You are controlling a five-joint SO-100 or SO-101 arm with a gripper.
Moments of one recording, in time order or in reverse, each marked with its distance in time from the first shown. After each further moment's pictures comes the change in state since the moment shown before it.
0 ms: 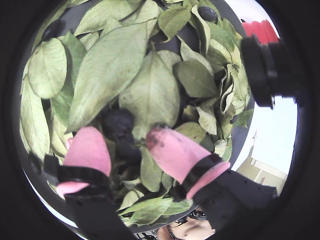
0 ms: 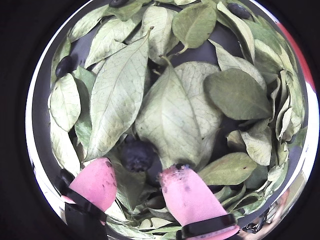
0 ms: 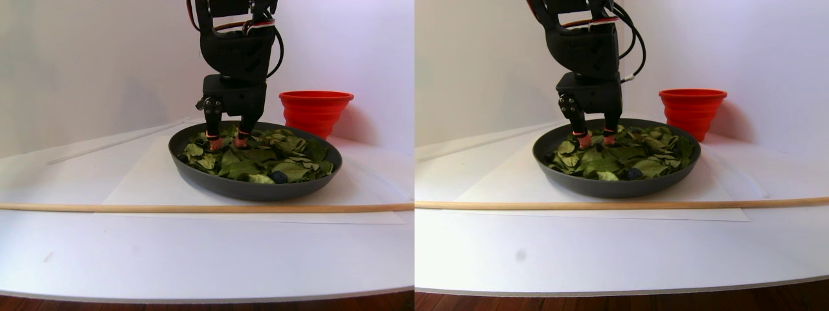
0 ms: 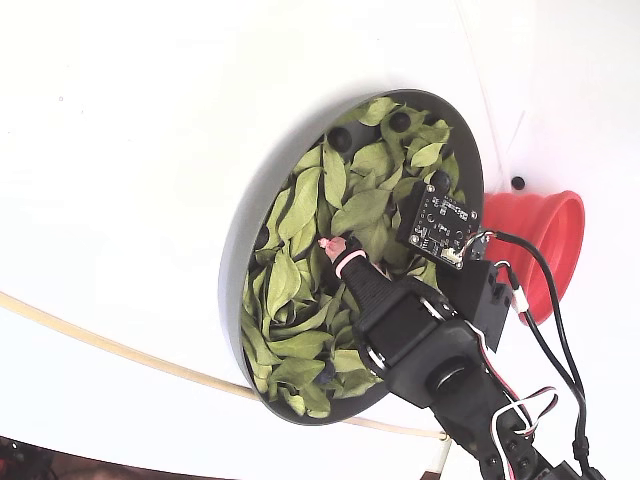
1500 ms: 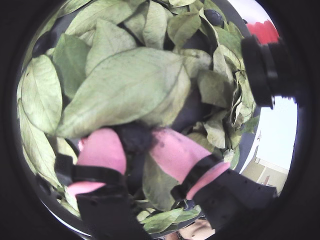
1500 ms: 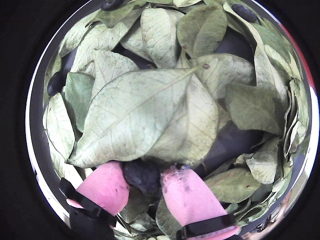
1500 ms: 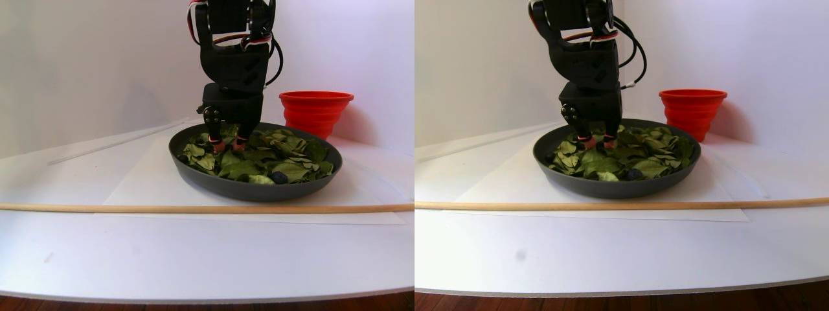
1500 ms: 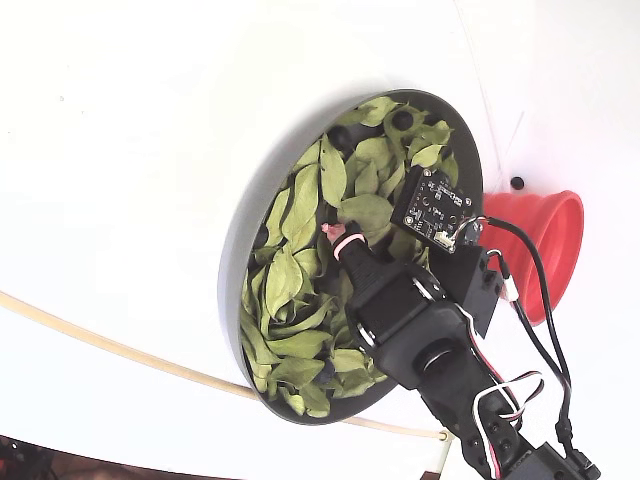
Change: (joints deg) arm 0.0 -6.3 -4.3 -3.5 2.6
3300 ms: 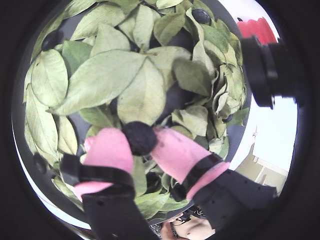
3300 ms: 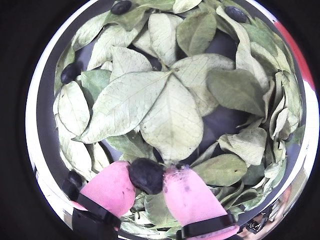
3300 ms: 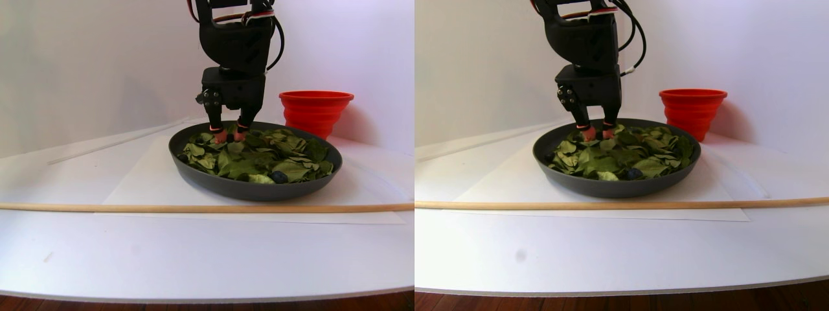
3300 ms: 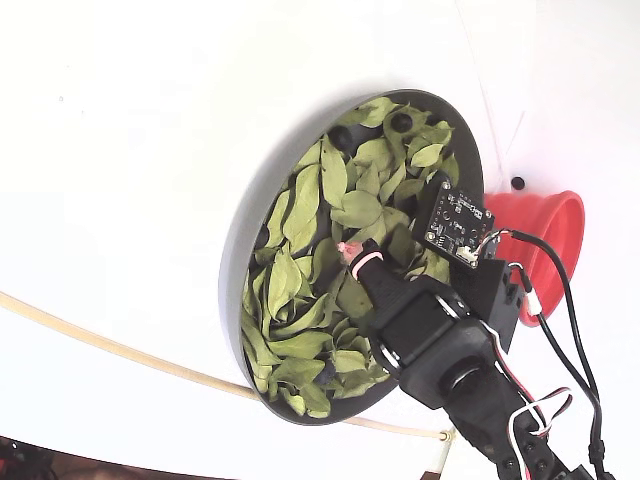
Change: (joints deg) arm 0.2 10.3 4.7 6.9 -0.8
